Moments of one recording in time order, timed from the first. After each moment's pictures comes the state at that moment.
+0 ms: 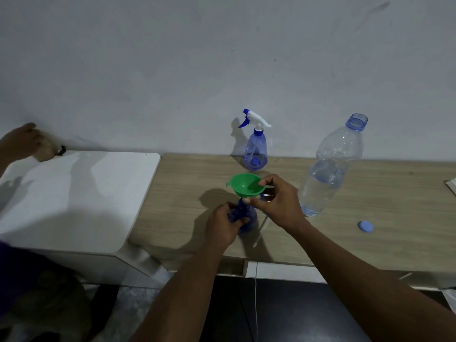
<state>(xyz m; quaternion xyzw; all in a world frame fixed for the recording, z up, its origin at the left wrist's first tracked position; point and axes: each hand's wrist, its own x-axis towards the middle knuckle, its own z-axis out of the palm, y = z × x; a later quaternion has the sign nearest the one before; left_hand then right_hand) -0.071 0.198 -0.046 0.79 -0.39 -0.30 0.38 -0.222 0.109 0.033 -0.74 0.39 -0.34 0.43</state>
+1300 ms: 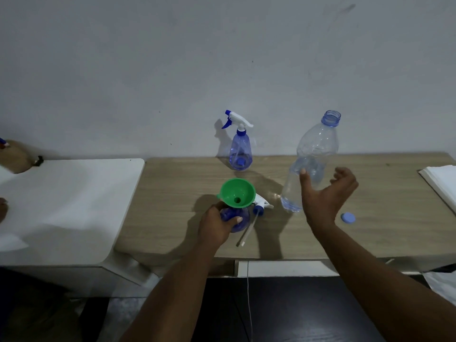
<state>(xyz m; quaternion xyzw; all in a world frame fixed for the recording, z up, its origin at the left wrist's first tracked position) -0.078 0.187 -0.047 0.75 -0.38 -0.35 0.41 -0.304 0.085 0.038 -0.53 0.60 -0.57 0.18</state>
